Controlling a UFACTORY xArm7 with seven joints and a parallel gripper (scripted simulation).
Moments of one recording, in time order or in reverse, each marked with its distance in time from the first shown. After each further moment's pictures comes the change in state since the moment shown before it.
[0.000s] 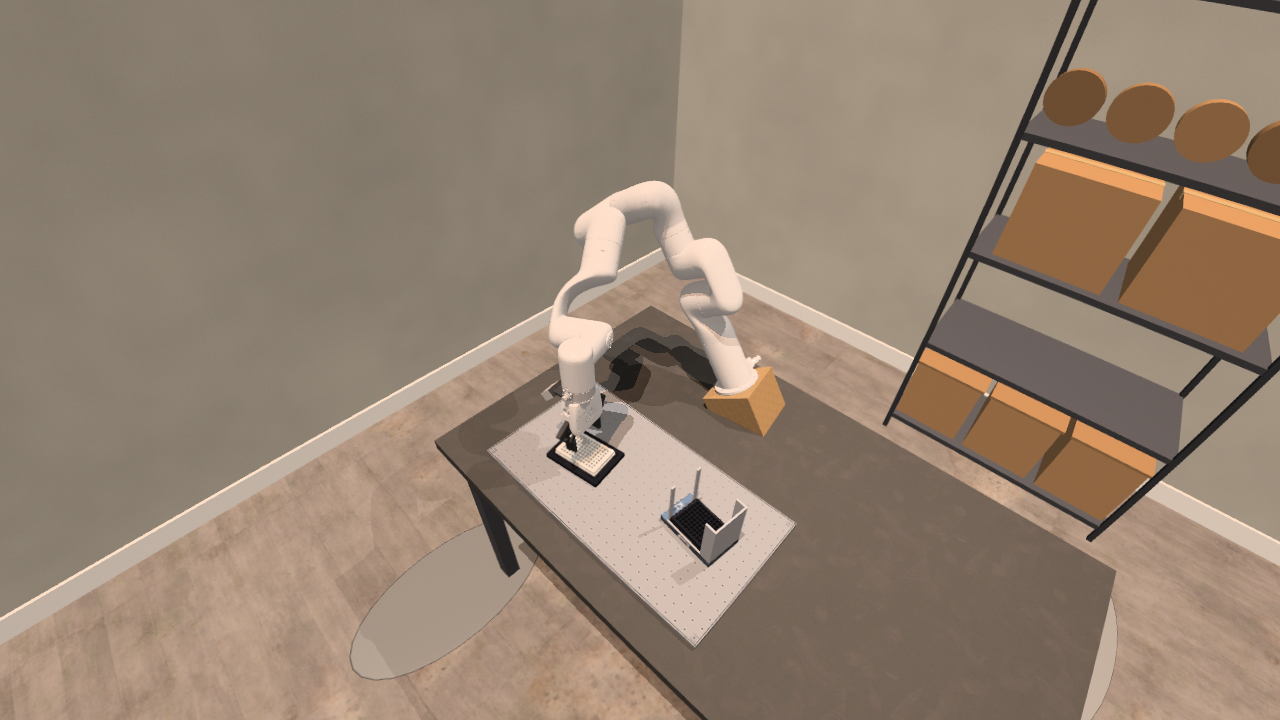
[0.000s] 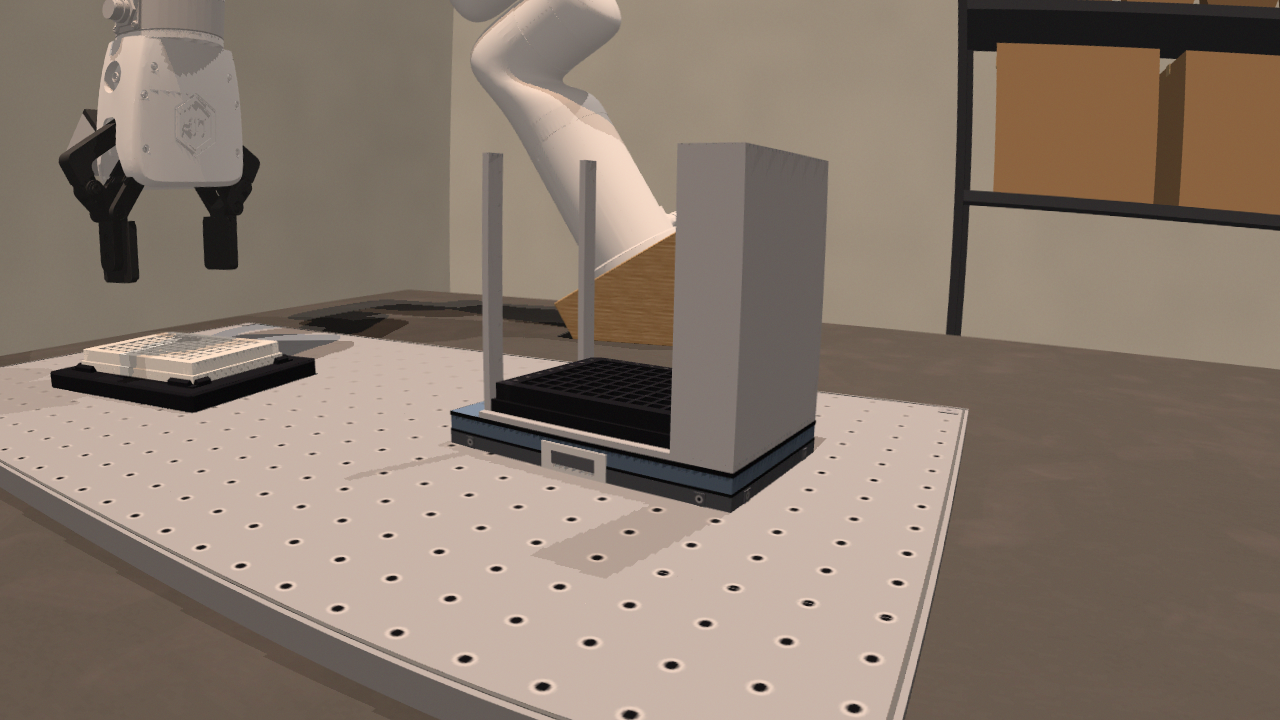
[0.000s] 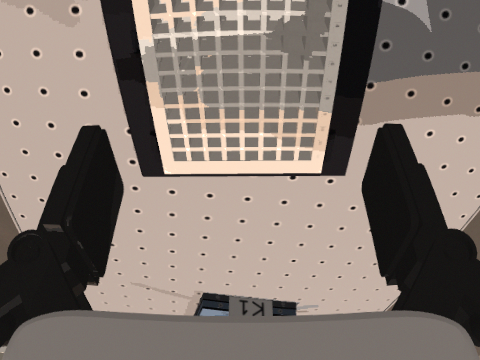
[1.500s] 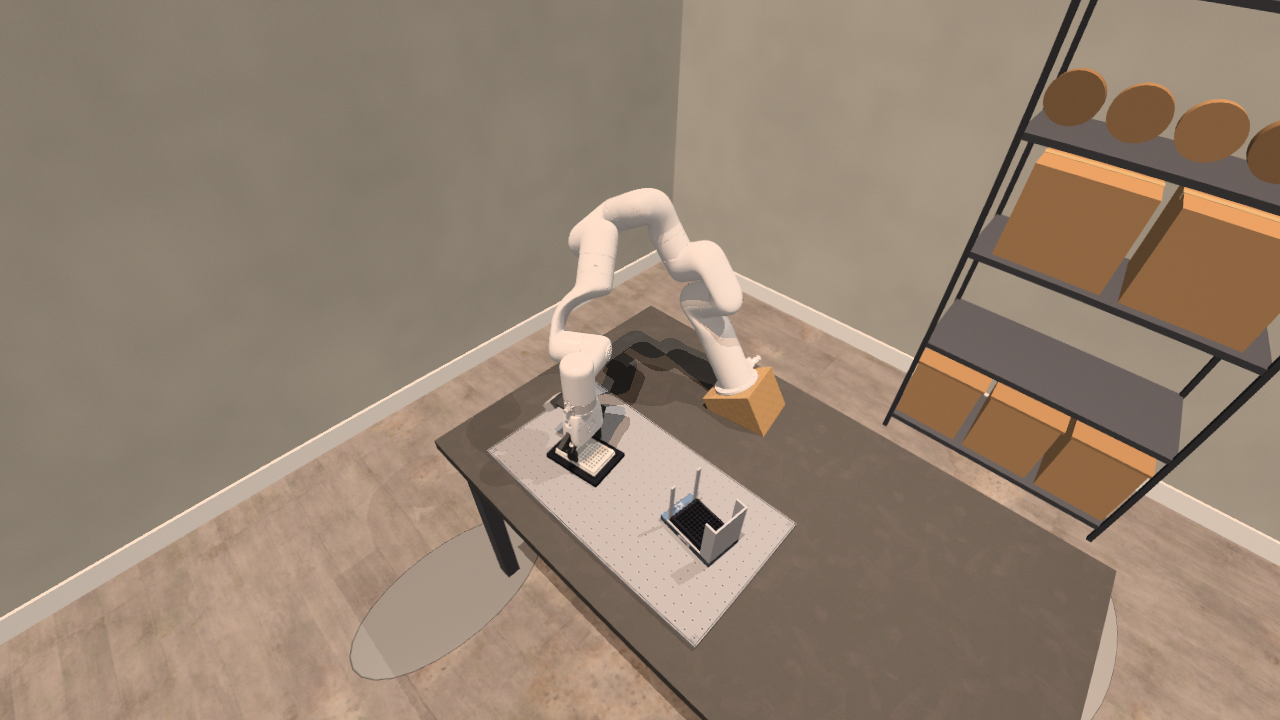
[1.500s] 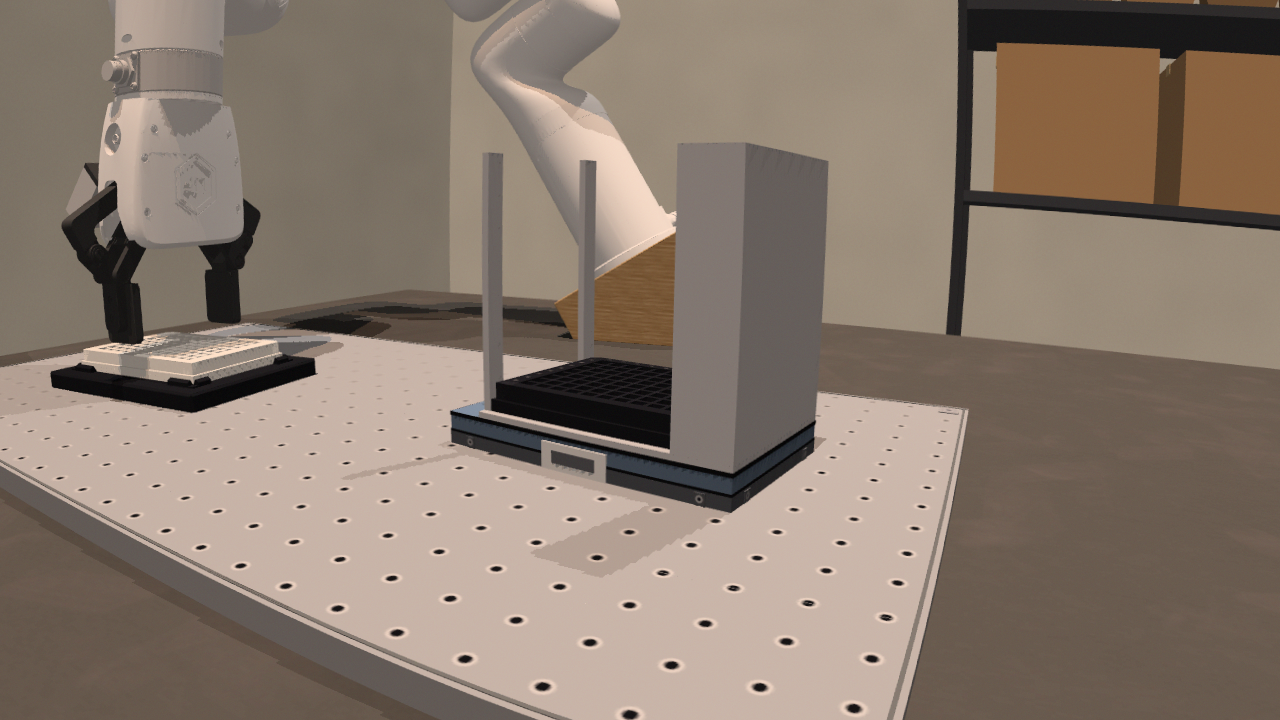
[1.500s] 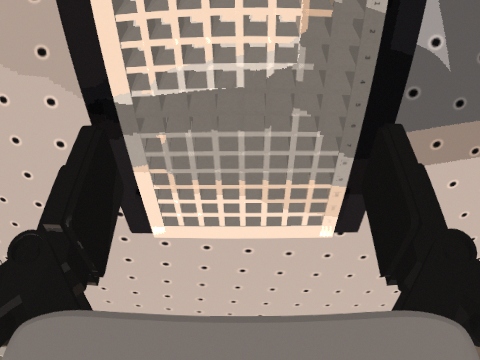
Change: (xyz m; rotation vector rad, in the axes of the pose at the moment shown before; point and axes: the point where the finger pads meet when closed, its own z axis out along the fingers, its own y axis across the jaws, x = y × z) arm 0.000 0.000 0.040 0.001 0.000 0.000
